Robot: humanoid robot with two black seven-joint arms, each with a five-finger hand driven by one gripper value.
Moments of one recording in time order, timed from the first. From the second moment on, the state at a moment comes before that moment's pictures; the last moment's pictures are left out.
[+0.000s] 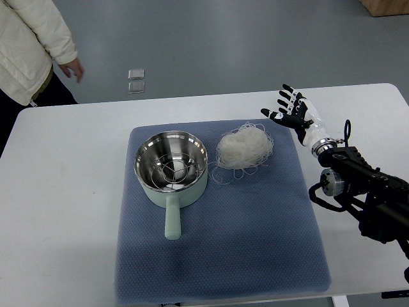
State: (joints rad) left arm -0.03 0.00 -0.04 -0.18 0.01 -0.02 0.19; right arm 0.67 -0.19 0.61 0.75 -0.35 -0.16 0.42
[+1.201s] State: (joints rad) left arm -0.03 0.00 -0.04 -0.18 0.02 -0.02 0.19; right arm 0.68 -0.20 0.57 0.75 -0.57 -0.15 0.42
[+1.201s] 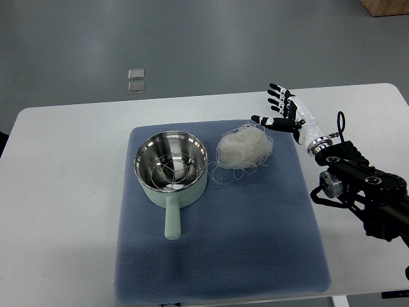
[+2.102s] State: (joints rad) left arm -0.03 0.00 -0.04 -0.18 0.02 -0.02 0.19; right arm 1.13 -0.33 -0.12 0.77 -1.18 -0.08 0.60
